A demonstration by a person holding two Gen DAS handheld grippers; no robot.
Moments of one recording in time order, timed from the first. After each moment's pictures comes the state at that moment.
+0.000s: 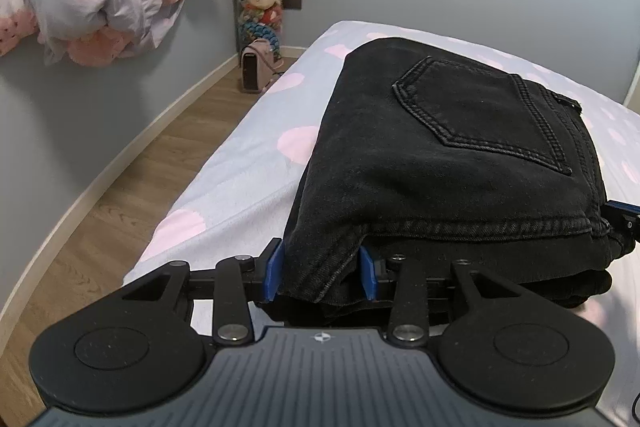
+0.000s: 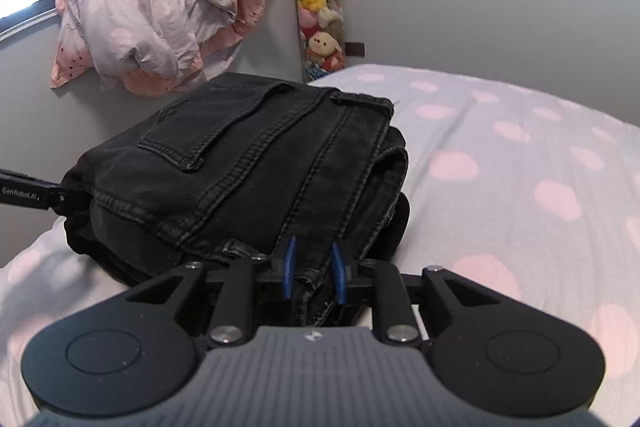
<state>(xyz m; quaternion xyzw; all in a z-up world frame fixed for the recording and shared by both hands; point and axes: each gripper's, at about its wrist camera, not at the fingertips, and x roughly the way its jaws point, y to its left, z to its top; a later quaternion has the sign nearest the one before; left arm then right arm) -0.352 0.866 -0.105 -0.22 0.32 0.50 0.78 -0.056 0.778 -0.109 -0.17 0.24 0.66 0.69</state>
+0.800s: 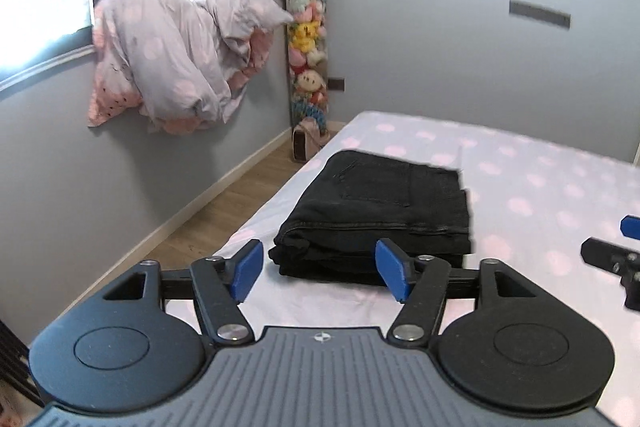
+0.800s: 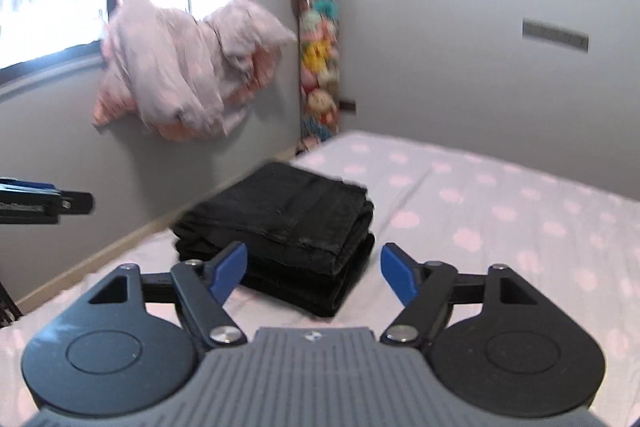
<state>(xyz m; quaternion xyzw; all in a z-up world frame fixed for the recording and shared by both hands) -0.350 0.578 0.087 -0.15 0.22 0.59 0.76 -0.122 0.528 0.074 -0.14 0.17 0.66 0.72</state>
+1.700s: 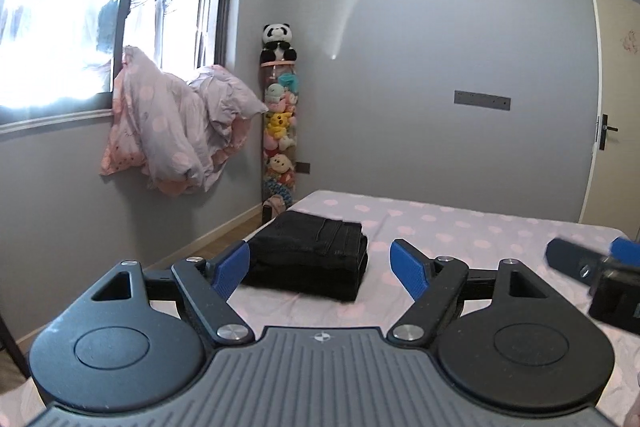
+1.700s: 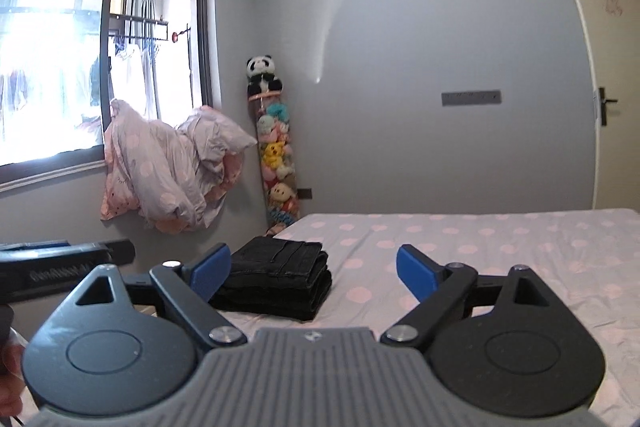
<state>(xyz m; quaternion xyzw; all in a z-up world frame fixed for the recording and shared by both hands) -0.347 0.308 0.138 -0.10 0.11 0.58 0.80 -0.166 0.208 0.150 0.00 0.10 0.62 0.78</state>
